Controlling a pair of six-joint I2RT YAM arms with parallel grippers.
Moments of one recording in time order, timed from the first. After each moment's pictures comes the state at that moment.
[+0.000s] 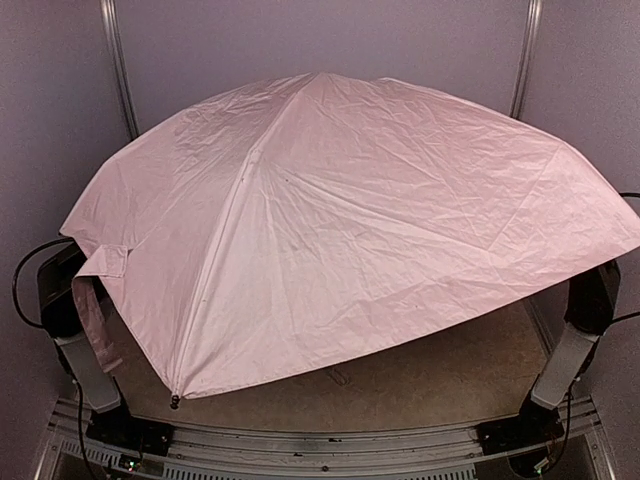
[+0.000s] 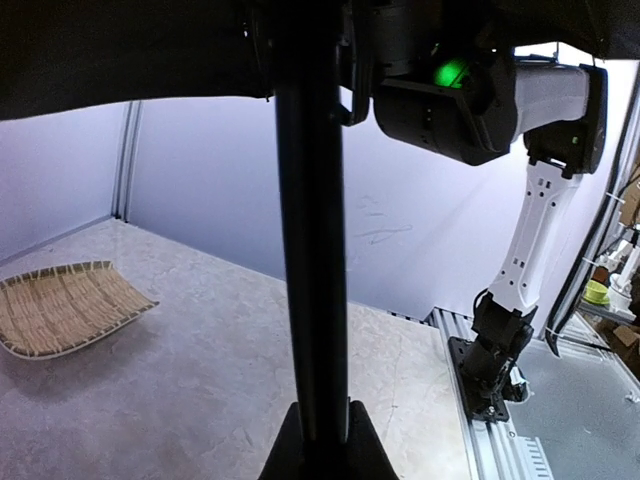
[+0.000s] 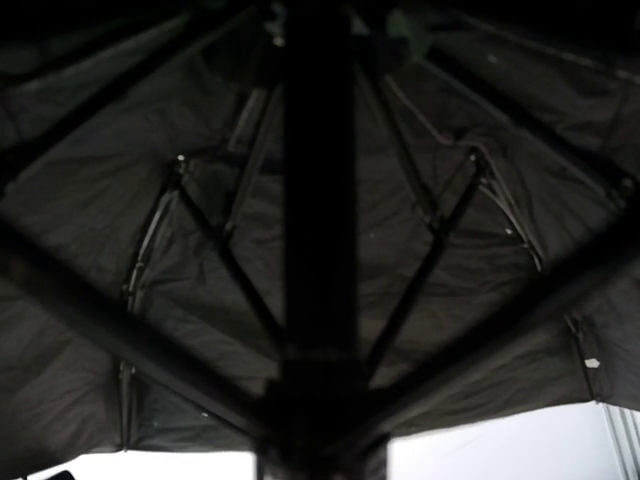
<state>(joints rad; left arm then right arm) -0.86 1.79 0.79 1.13 0.50 -0.31 0.77 1.75 1.34 0.98 -0.45 0.65</state>
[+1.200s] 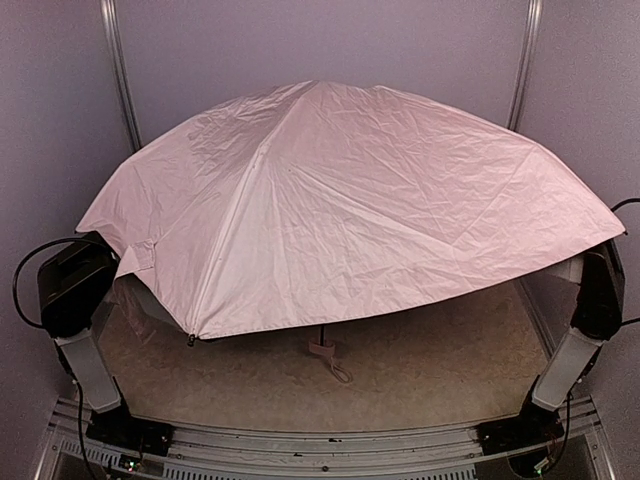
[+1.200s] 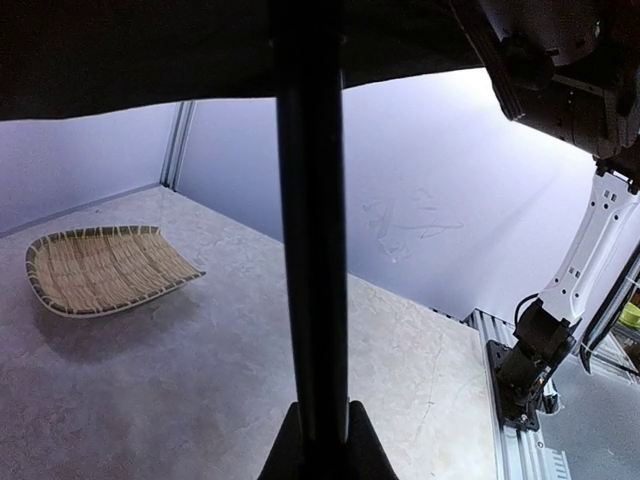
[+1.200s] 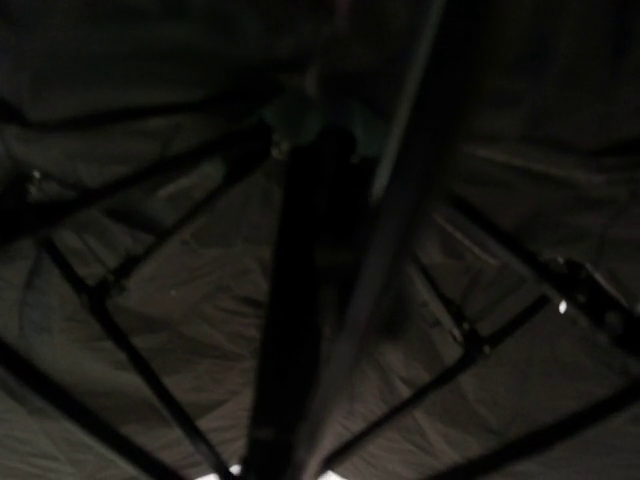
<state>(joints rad) -0.86 1.79 0.79 1.06 0.38 -0.33 0.84 1.71 1.36 0.76 0.05 0.17</state>
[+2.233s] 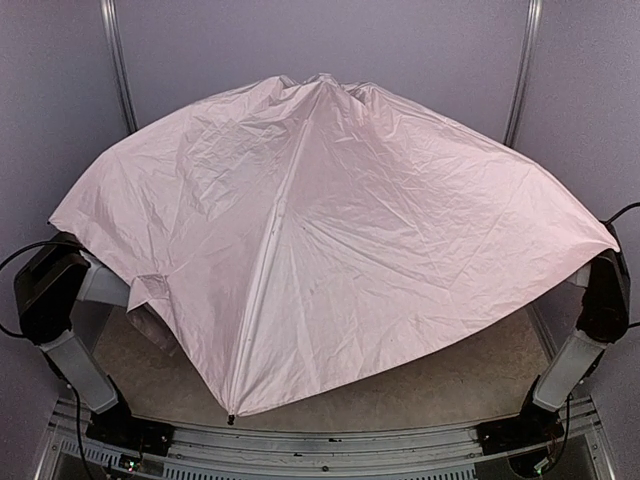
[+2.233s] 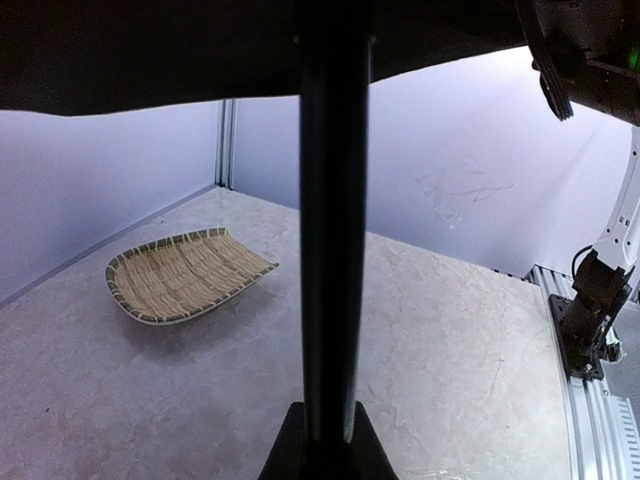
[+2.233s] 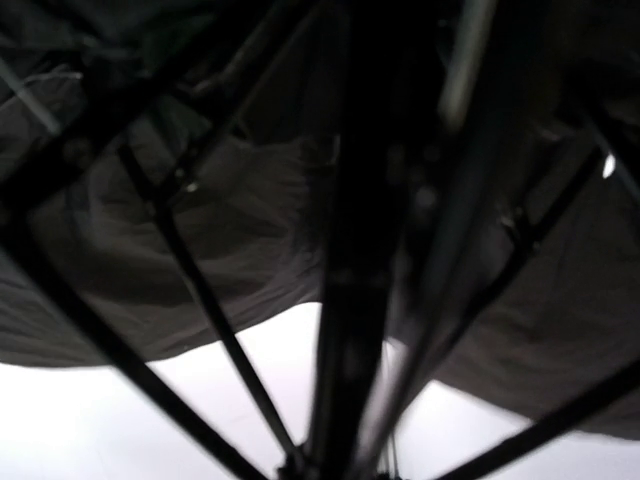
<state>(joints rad) -0.75 1.66 0.79 0.86 0.42 -0.13 0.86 1.68 1.33 0.71 -0.15 0.13</state>
